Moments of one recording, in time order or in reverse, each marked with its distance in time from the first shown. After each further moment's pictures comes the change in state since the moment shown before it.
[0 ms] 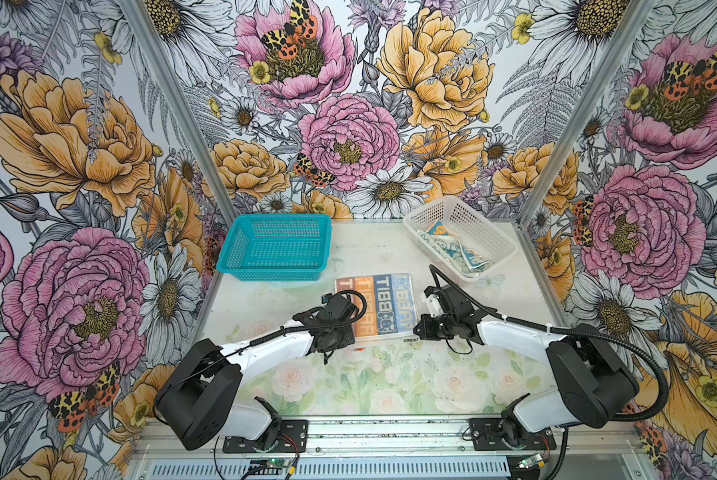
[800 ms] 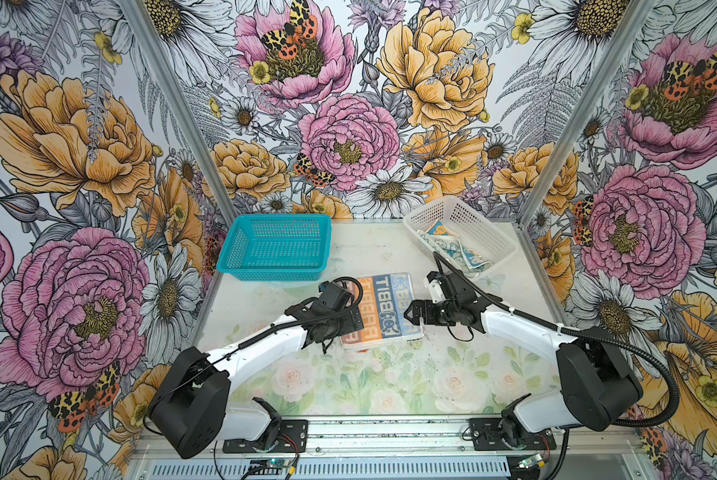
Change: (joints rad) left arm 0.089 -0.058 0.087 0.011 0.051 0.013; right arm -0.040 -0.003 0.186 -0.117 0.057 -0.054
